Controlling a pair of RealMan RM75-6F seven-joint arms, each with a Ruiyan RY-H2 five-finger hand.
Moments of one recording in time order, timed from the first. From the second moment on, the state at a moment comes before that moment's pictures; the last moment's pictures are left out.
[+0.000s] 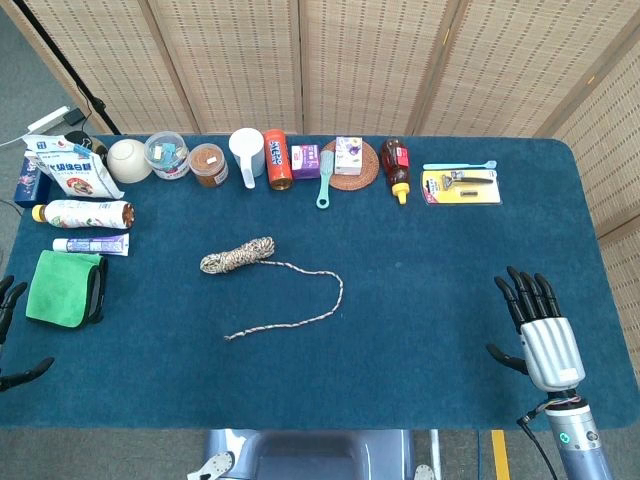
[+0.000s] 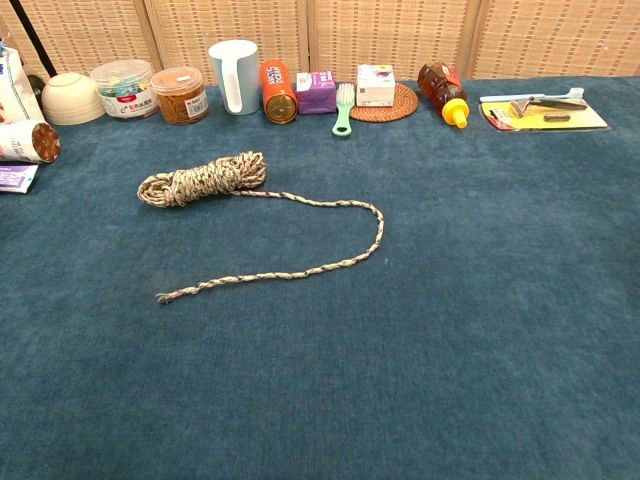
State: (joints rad) left arm -0.02 -1.03 -0.02 -1.69 1.53 1.55 -0.06; right arm 0.19 -1.29 0.02 -1.52 -1.61 1.60 -0.04
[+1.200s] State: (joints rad) left arm -0.06 -1.04 -0.06 -1.70 1.43 1.47 -0.01; right arm 0.53 -1.44 0.11 -1.61 -1.60 1.09 -0.24
